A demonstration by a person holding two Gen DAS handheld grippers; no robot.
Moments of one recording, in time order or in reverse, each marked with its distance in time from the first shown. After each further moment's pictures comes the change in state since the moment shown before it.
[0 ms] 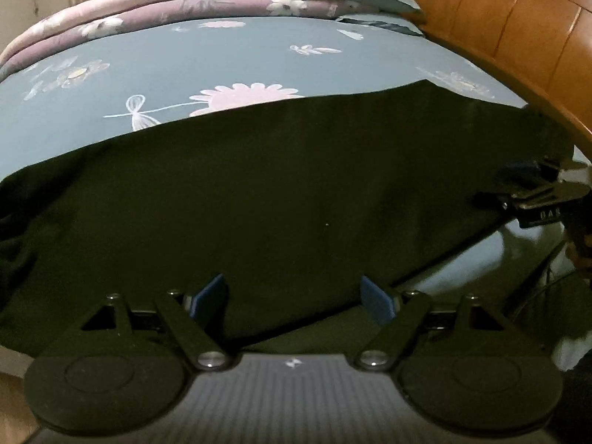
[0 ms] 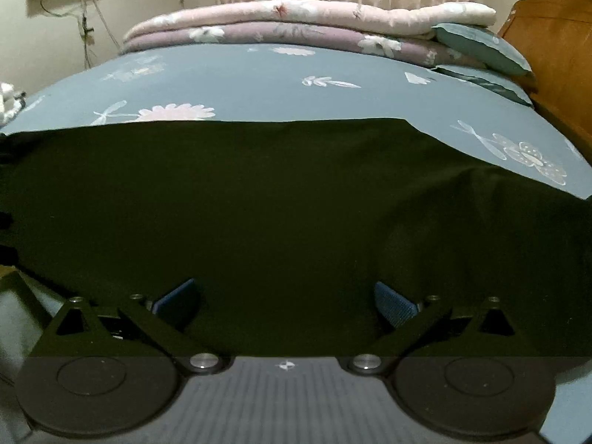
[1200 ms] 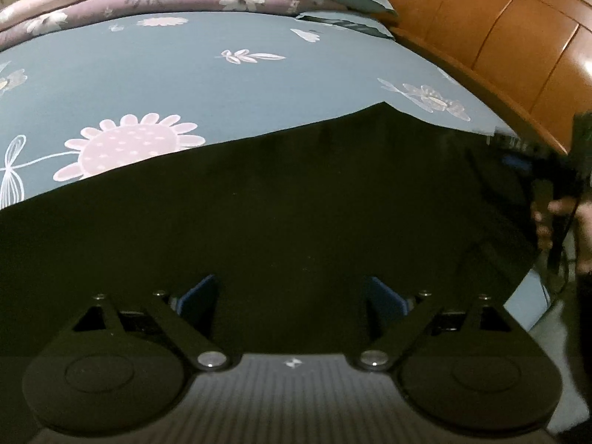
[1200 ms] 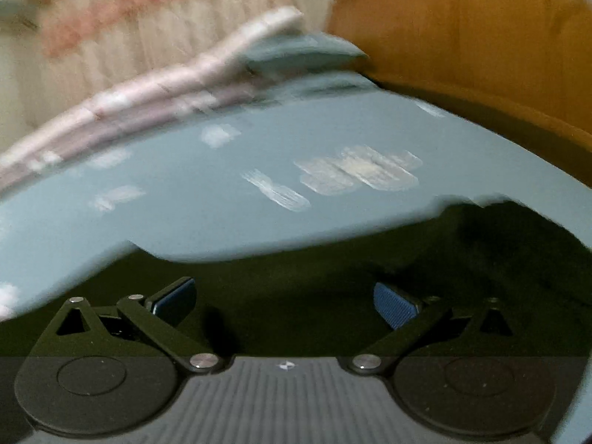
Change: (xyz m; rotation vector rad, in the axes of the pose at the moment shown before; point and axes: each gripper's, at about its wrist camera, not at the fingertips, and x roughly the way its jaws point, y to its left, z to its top) left arm 0.087 -0.068 0.083 -0.012 0.017 -0.163; right arm 0.036 -0.202 0.029 0.479 -0.115 -0.346
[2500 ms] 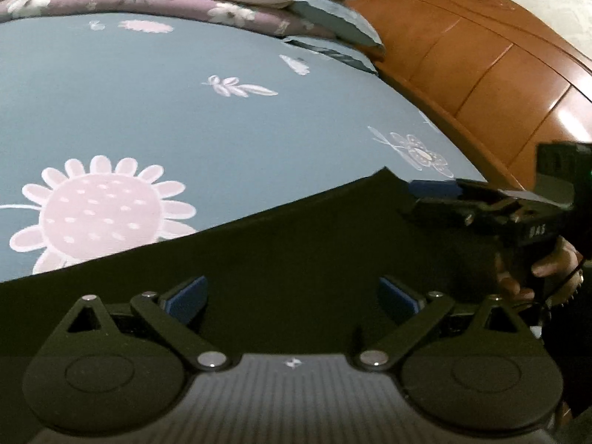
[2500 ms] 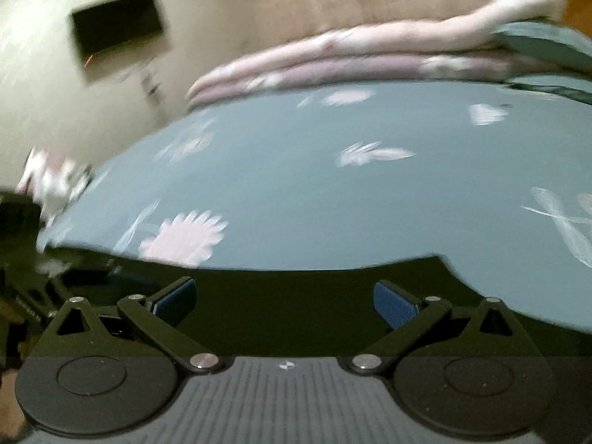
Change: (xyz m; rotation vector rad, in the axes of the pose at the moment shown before) left arm 0.037 0.044 0.058 -0.090 -0.053 -0.175; right arm 0.011 0.156 0.032 -0.423 0.185 0.765
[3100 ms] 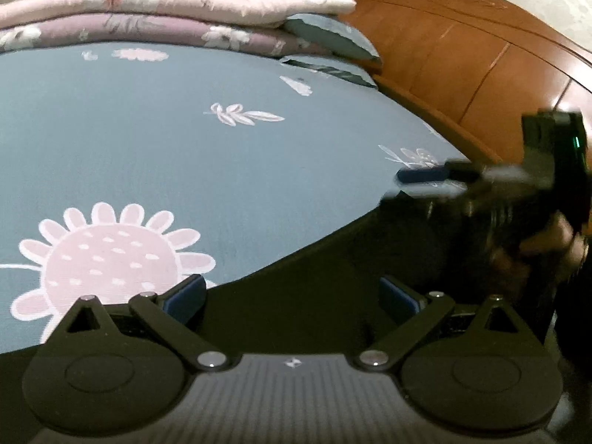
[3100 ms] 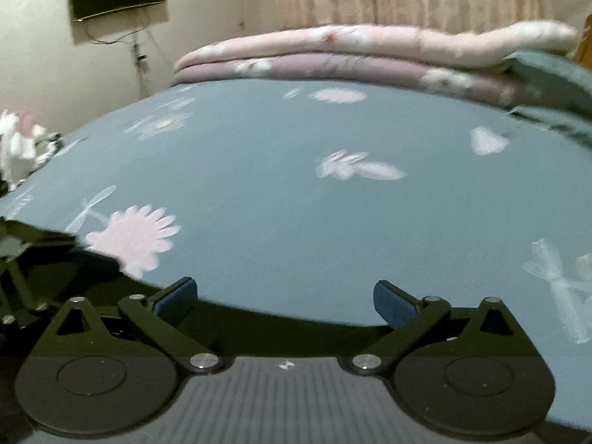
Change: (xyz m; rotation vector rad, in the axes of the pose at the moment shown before) left arm 0.009 0.008 0.011 0.095 -0.079 0.041; right arm 0.016 -0.019 0.036 -0.078 -0.002 -0.202
